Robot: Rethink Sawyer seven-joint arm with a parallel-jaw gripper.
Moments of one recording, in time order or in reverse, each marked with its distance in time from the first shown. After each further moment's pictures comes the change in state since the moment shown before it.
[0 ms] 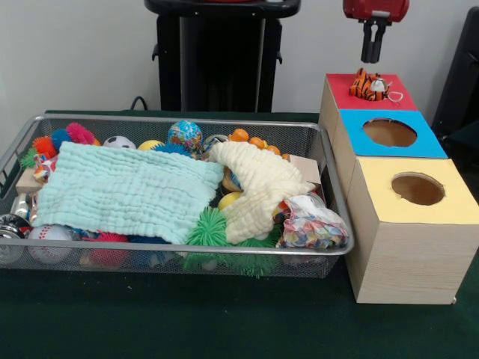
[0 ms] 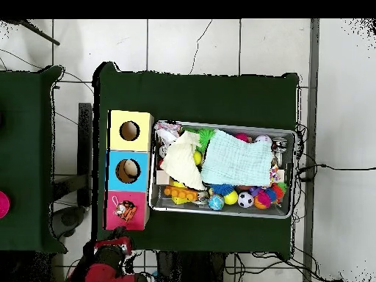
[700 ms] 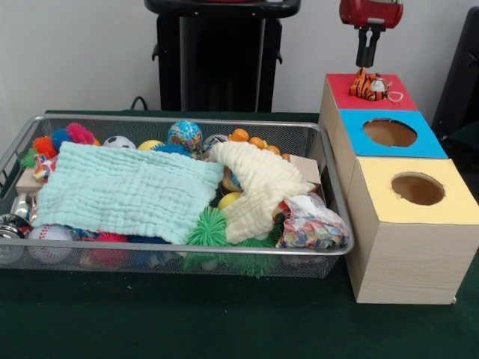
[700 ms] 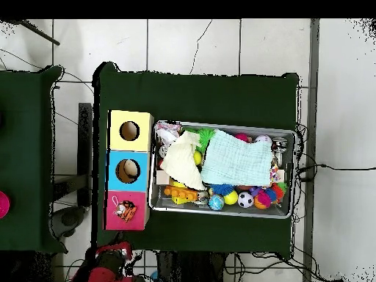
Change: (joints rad) arm 0.029 0.047 0.000 0.016 0.000 -0.022 0.000
